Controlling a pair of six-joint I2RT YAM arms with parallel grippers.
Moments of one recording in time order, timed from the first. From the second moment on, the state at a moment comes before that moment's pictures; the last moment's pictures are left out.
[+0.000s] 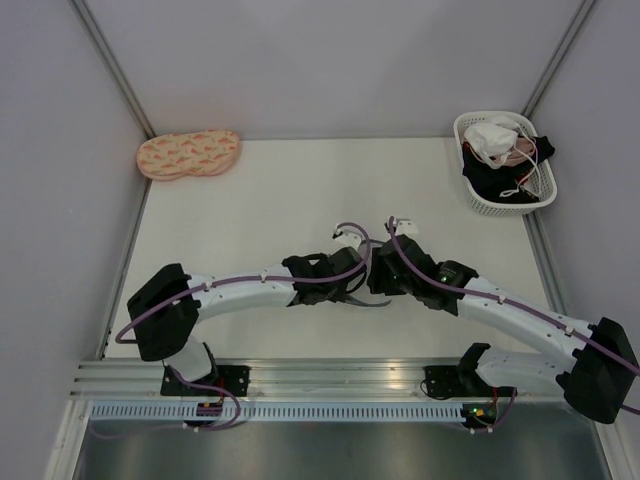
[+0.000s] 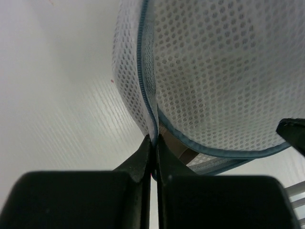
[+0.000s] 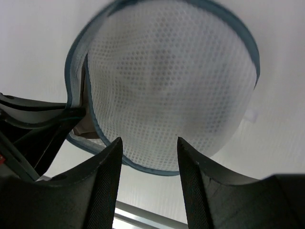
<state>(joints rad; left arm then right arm) -1.10 1.62 1.10 -0.50 -0.40 -0.58 0.83 1.11 0.78 -0.51 0.26 0.69</state>
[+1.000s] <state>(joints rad) -1.03 1.17 0.47 0.35 -0.15 -0.84 0.84 1.14 0.75 -0.41 0.08 0.67</state>
